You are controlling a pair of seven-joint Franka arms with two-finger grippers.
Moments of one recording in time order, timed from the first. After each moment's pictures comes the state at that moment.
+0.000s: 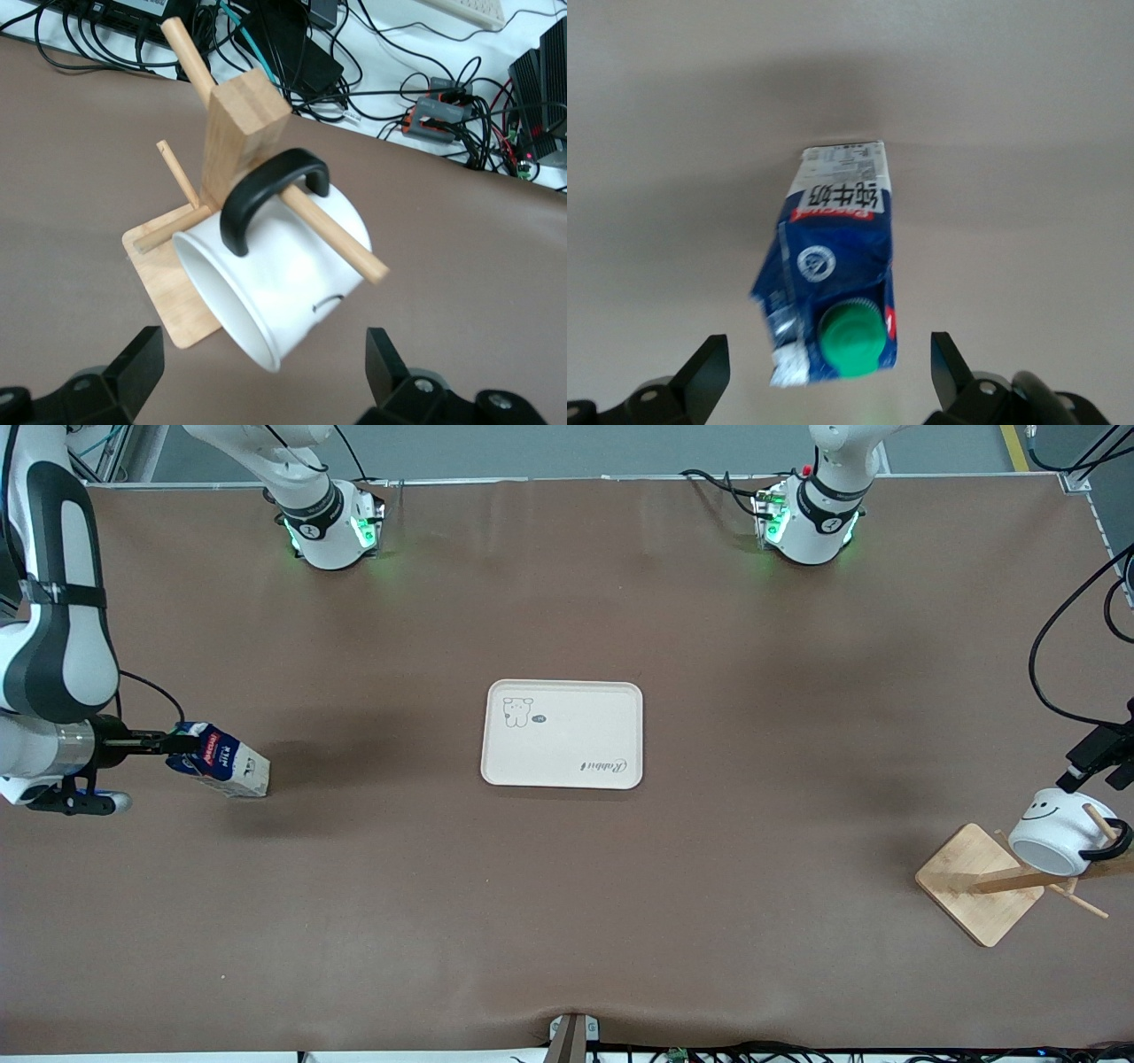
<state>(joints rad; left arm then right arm) 0.44 0.13 -0.13 -2.00 -0.58 2.52 0.54 -0.08 0.37 -0.13 -1.69 0.04 1.71 -0.12</state>
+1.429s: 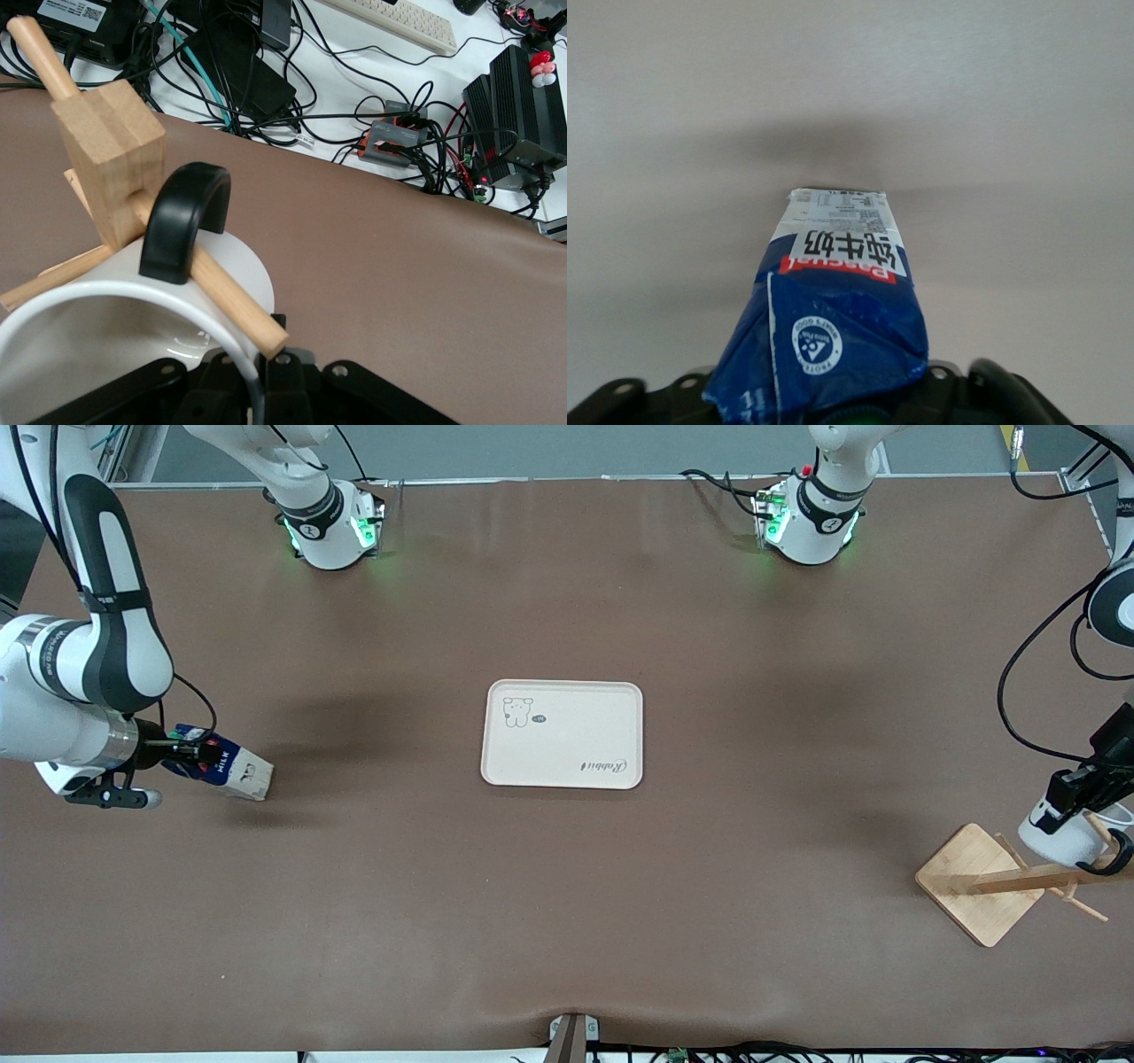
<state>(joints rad) 0.44 0.20 -0.21 -1.94 -0.65 2.57 0.55 -0.08 0.31 -0.11 -1.93 0.09 2.04 -0.14</state>
